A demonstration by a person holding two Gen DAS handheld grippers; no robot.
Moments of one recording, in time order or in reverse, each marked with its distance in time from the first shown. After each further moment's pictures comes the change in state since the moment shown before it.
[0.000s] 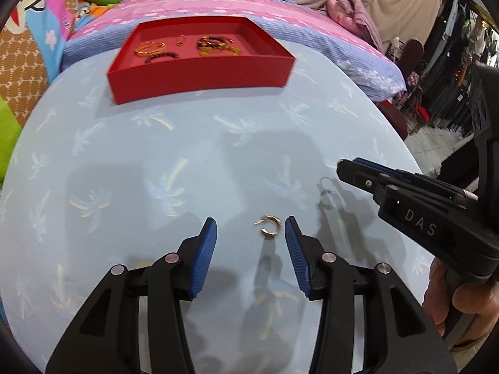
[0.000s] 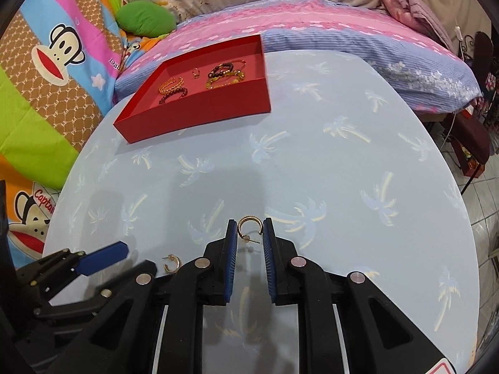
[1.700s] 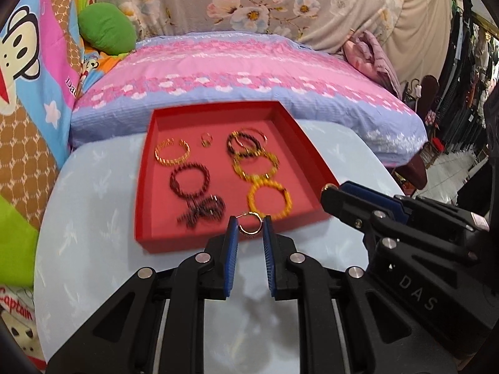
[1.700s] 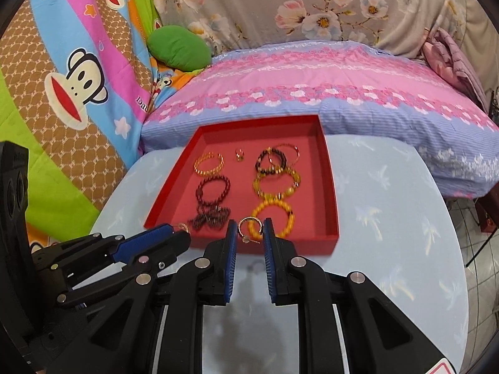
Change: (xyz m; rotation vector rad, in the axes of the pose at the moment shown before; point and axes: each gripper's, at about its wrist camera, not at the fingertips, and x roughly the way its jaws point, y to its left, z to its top) left arm -0.002 0.047 0.153 0.002 -0.198 0.094; right arm 0.023 0.059 0.141 -0.113 -0.150 0.096
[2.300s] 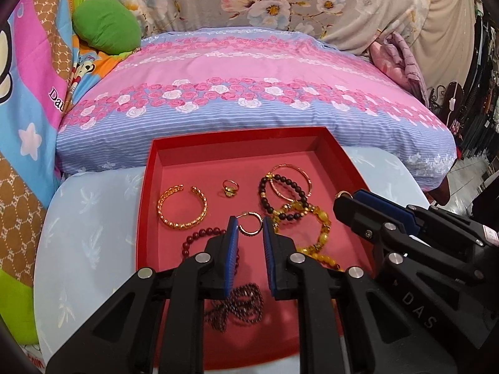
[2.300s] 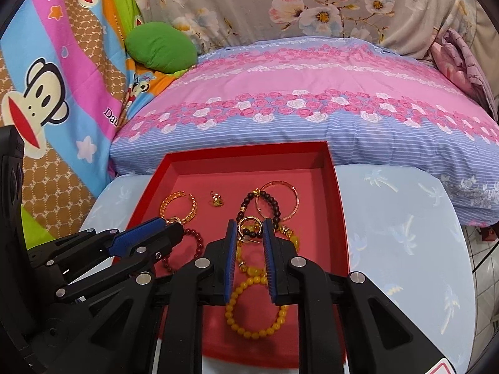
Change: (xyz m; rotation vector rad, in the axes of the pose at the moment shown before) left arm 0.089 0.035 0.067 -0.015 0.024 0.060; right arm 0.094 -0.016 0.066 0.012 0.019 -0.031
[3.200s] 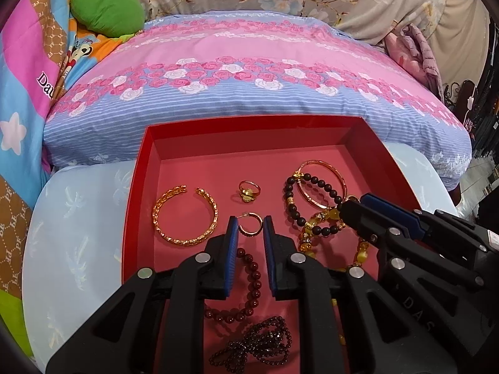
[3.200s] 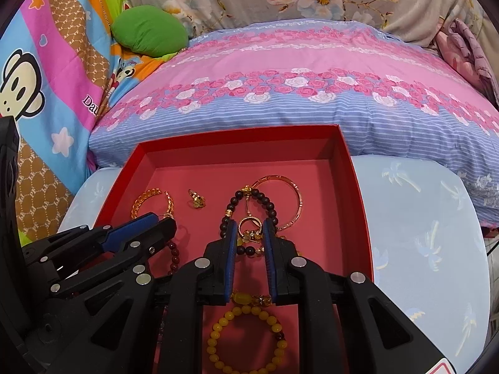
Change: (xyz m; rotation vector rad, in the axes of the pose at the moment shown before) left arm 0.052 0.018 0.008 -0.022 0.058 0.022; right arm 0.054 -0.004 0.005 0.002 0.061 -0.023
